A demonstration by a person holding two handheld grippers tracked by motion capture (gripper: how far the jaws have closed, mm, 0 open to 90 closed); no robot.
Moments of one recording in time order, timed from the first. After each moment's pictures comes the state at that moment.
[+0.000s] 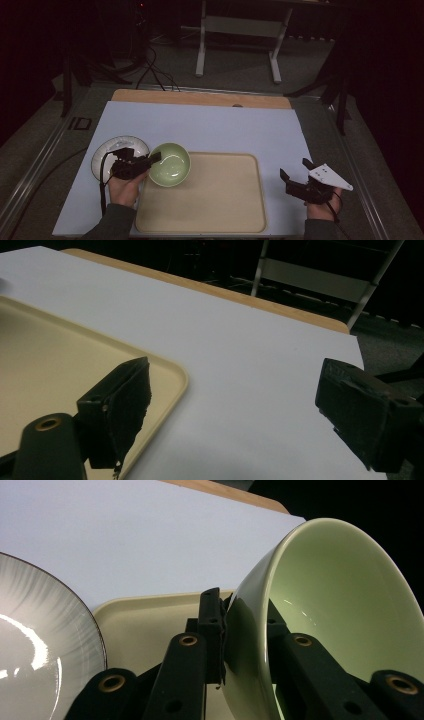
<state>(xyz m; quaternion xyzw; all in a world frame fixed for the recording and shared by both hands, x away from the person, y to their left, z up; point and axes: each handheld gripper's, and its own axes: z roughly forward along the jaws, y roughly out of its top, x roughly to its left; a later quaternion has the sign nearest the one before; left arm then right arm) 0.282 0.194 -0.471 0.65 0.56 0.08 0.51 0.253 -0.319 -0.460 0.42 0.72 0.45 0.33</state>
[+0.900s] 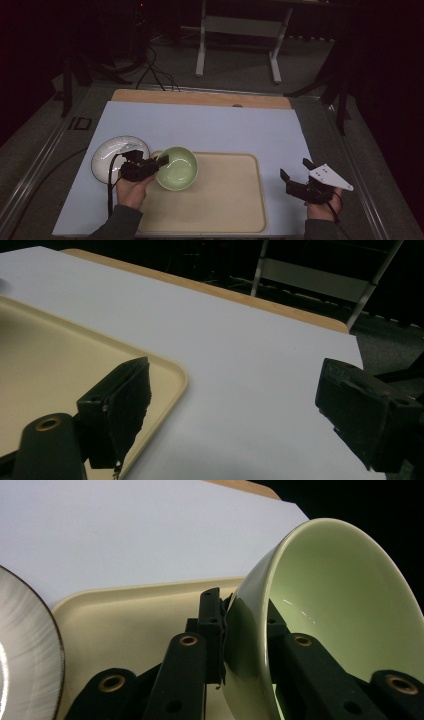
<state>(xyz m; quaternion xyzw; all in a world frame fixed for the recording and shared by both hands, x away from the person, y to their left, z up) 0.282 0.174 -0.476 0.67 0.54 0.07 0.50 0.252 -0.319 -0.460 0.42 0.72 0.45 0.33</state>
